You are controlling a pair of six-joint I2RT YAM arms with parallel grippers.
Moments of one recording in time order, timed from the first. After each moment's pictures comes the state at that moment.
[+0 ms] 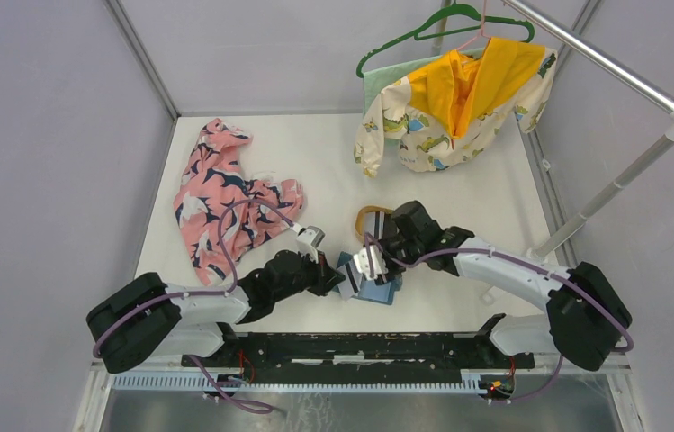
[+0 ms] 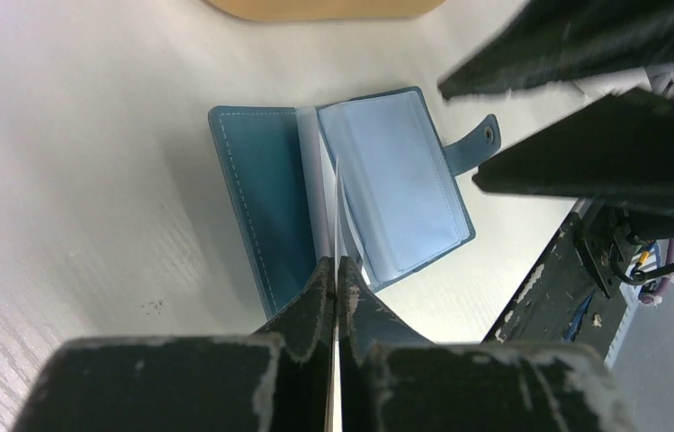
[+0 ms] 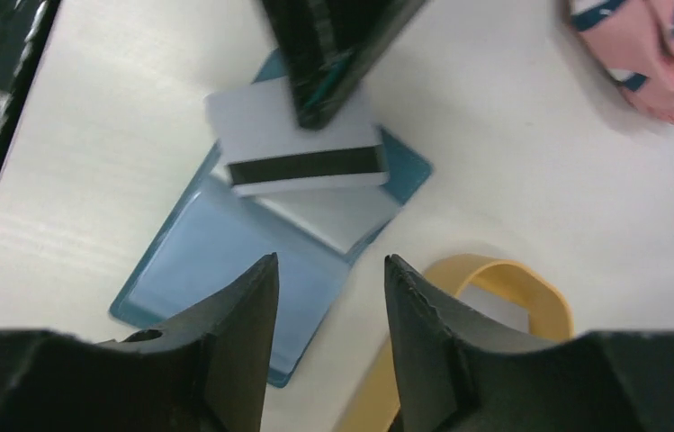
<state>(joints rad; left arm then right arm) -0.92 1.23 0.22 0.59 0.03 -0.61 0.75 1.35 0.79 -0.31 -0.59 -1.01</state>
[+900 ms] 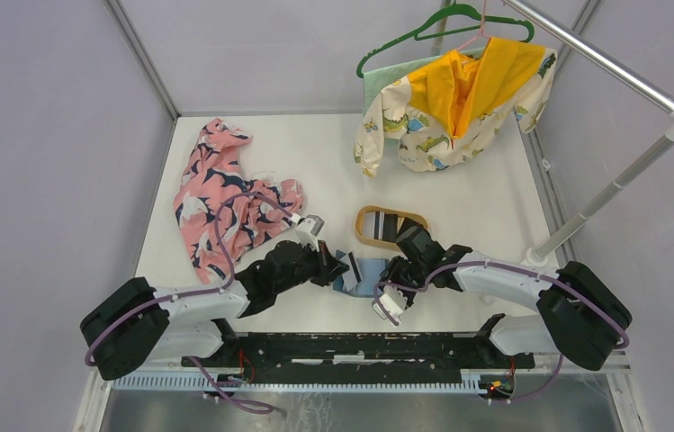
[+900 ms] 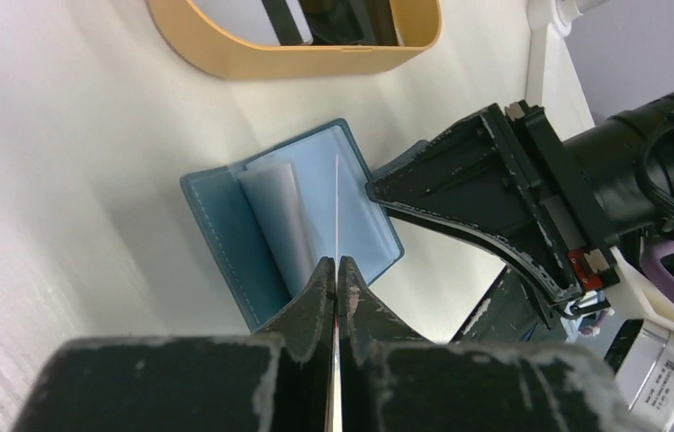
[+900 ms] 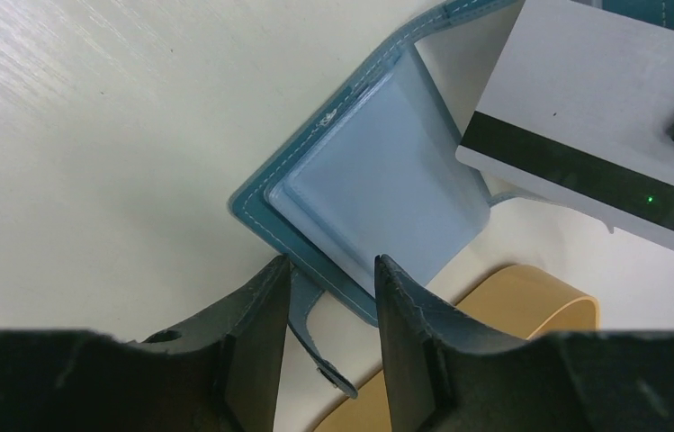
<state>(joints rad) -0.91 1.17 0.31 0.47 0.03 -0.68 0.77 1.31 0.54 -0.34 -0.44 -1.65</state>
